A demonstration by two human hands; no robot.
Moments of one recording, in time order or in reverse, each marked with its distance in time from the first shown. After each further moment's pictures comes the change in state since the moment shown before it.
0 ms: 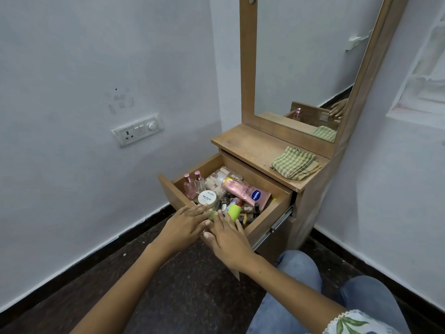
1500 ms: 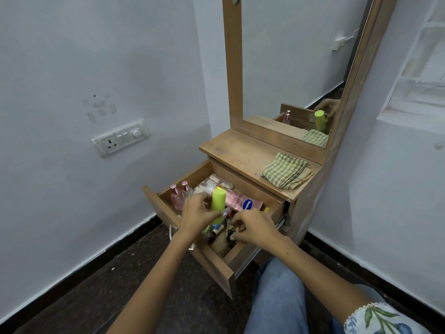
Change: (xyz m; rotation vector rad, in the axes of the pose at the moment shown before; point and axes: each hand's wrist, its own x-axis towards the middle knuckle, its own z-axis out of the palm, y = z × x) left_hand 0.086 0.044 -0.010 -0.476 0.369 -0.264; right_hand 0.020 0.072 -0.075 -0.056 0.069 0.009
